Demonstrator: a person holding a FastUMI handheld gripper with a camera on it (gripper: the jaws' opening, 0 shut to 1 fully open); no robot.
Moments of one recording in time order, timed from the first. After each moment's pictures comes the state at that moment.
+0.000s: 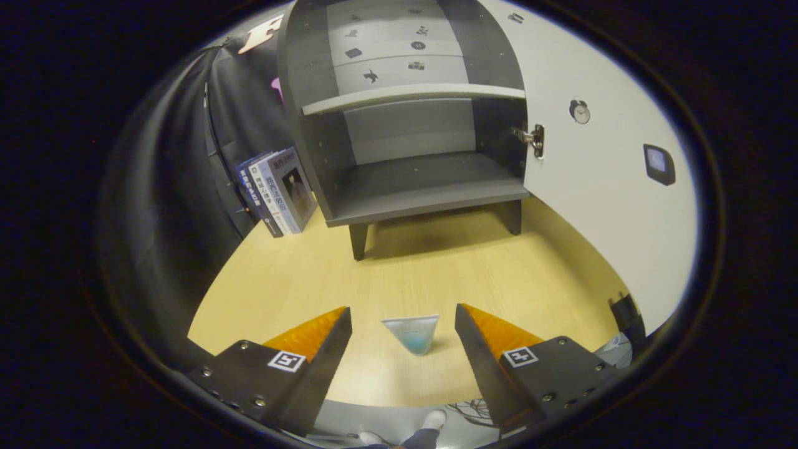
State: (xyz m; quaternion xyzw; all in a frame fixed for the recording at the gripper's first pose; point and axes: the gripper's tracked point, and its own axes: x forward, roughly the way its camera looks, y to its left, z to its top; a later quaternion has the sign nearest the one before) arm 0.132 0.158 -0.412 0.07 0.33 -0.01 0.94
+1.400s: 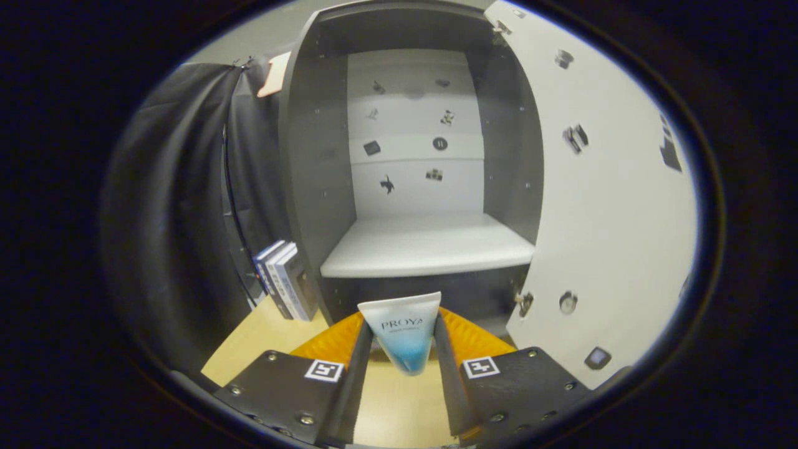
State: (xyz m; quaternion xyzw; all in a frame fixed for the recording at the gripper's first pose) arm 0.237 0.138 -0.153 0.02 0.14 0.02 0.99
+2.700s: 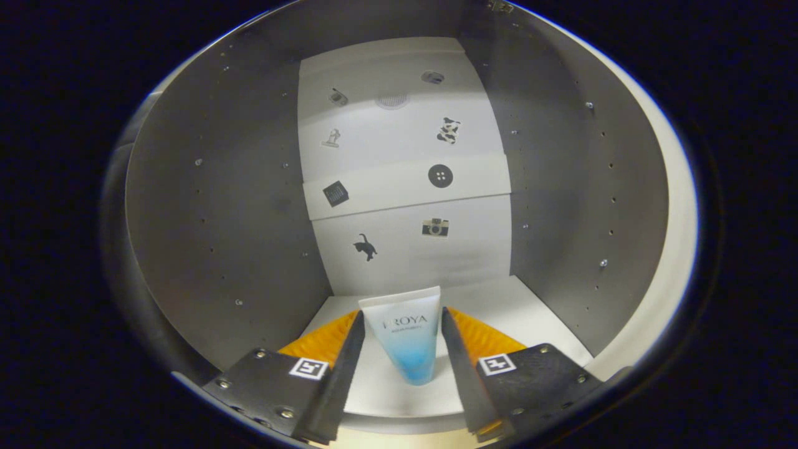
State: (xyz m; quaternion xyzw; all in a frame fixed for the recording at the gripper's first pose) arm 0.432 0.115 -0.121 0.08 0.11 0.04 0.99
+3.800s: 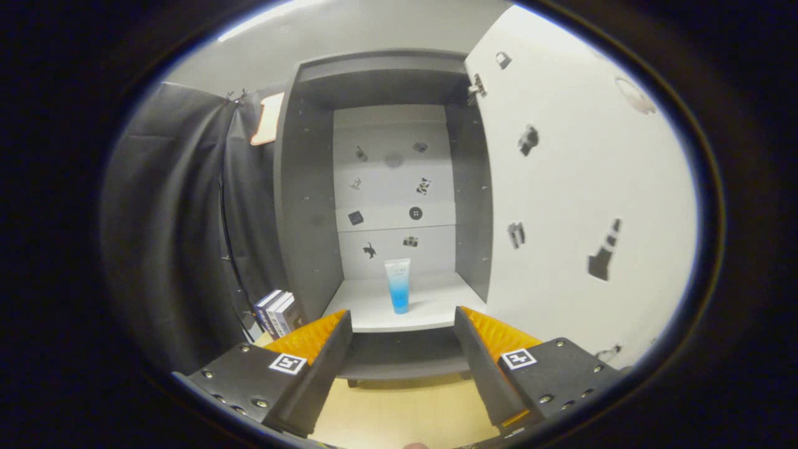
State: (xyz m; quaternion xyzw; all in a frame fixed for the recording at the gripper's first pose) arm 0.160 0.088 -0.049 0.03 0.06 -0.02 1.00
